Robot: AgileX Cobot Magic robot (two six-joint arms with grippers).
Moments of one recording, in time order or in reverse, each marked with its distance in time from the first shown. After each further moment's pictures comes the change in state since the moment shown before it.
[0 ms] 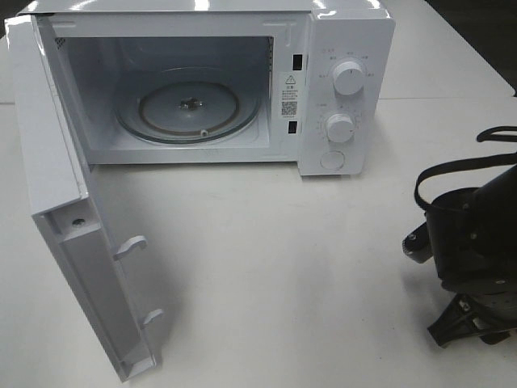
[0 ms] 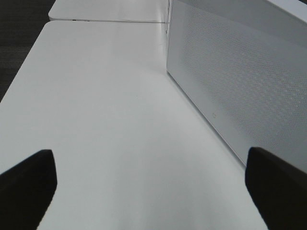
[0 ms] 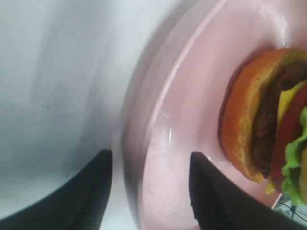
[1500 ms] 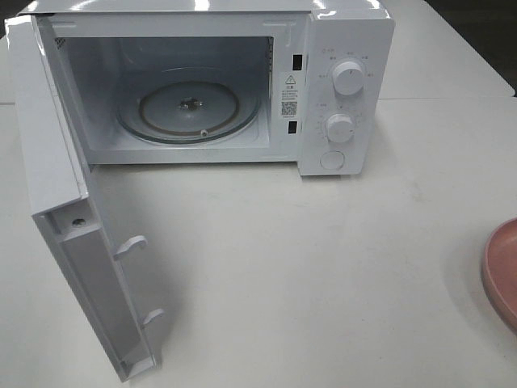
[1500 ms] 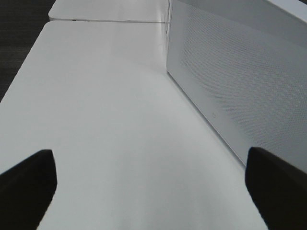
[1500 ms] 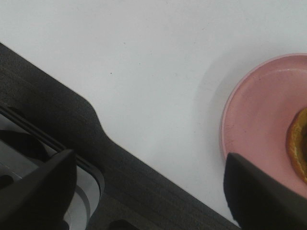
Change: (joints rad) left arm 0.000 0.000 0.000 0.000 0.000 0.000; right arm 0.000 -1.208 0.001 0.785 0.251 -1.006
